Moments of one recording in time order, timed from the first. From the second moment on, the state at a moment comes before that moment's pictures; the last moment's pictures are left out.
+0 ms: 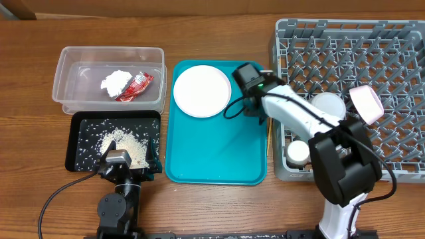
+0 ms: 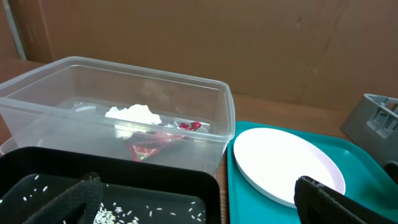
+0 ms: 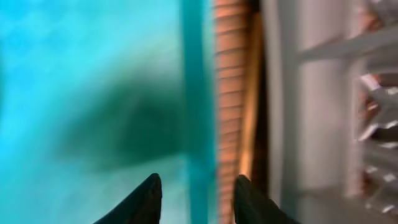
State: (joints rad) left arm -0.10 0.02 0.02 -0.07 -0.12 -0.19; right arm 0.48 2.00 1.39 -0.77 0.34 0.53
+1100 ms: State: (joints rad) left arm -0.10 0.02 0.02 -0.07 -0.12 -0.19; right arm 0.39 2.00 1.35 -0.78 0.12 0.35
